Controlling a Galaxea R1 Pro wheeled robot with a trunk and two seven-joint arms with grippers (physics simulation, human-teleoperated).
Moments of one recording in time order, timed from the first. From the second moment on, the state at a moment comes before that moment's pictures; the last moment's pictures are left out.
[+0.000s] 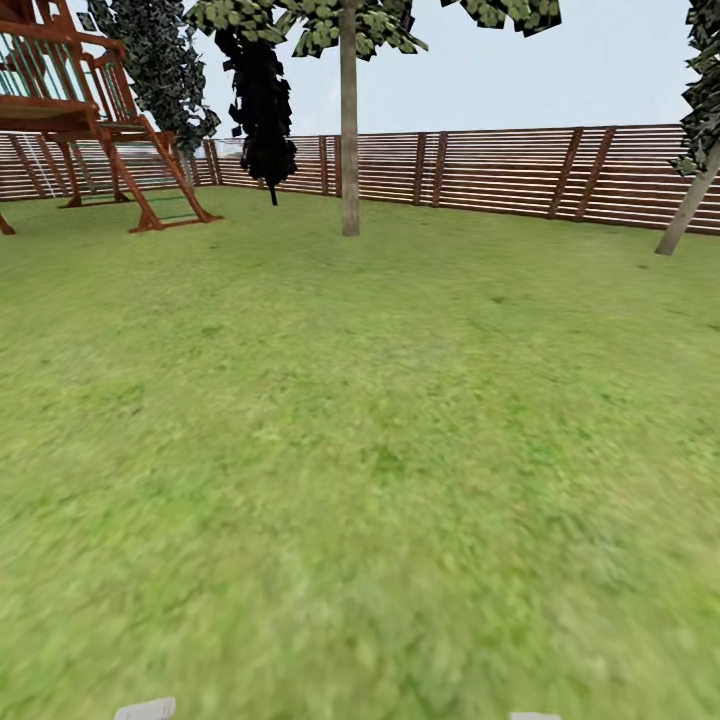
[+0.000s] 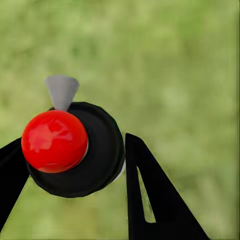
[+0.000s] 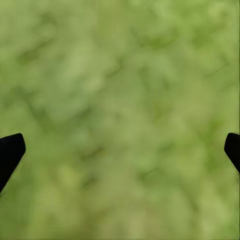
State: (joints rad) left arm -0.37 0.18 0.10 -0.08 0.07 -0.29 0.00; right arm -0.36 -0.01 0.12 -0.03 -0.15 -0.45 -0.06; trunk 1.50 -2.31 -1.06
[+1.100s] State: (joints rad) left arm -0.37 0.18 0.10 -0.08 0.07 -0.29 0.00; right arm -0.36 -0.01 0.12 -0.03 -0.15 -0.45 -0.06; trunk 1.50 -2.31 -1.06
